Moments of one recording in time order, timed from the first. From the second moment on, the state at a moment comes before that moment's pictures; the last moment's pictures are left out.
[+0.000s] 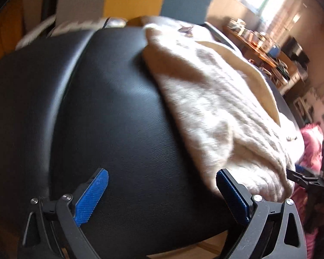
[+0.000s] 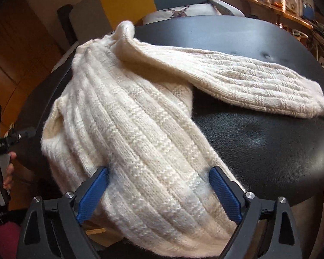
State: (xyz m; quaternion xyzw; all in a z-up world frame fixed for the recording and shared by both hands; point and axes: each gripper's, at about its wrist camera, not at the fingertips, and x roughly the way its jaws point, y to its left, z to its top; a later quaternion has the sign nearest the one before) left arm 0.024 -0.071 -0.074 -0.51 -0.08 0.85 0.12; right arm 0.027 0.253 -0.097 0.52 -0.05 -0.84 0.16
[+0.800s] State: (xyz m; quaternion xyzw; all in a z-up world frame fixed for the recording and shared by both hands) left arm 0.022 -0.049 -0.070 -0.52 -0.11 0.82 0.22; right arm 0.028 0.267 -0.050 0.48 -0.12 -0.84 0.21
